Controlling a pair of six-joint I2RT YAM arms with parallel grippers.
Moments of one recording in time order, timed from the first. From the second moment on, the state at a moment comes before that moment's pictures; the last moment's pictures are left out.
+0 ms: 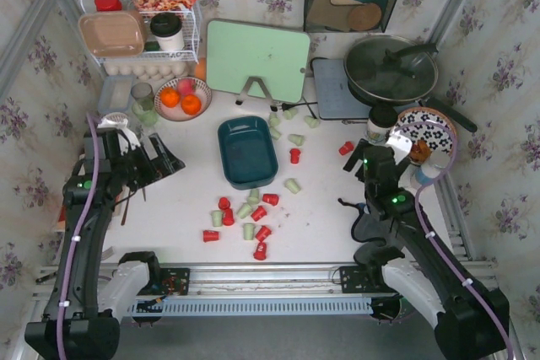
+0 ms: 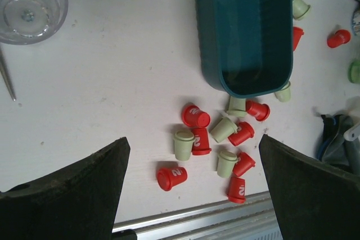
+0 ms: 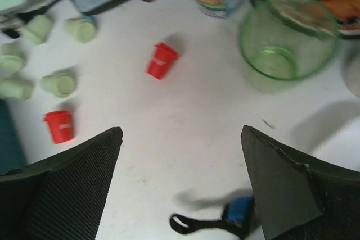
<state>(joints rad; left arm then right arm) 0.04 0.88 0.98 -0.85 0.39 -0.39 0.30 0.84 0.56 -0.28 0.53 0.54</state>
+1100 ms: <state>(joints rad) -0.65 1.58 1.09 -0.51 -0.35 -0.66 0.33 0.93 0.39 0.33 0.30 0.32</state>
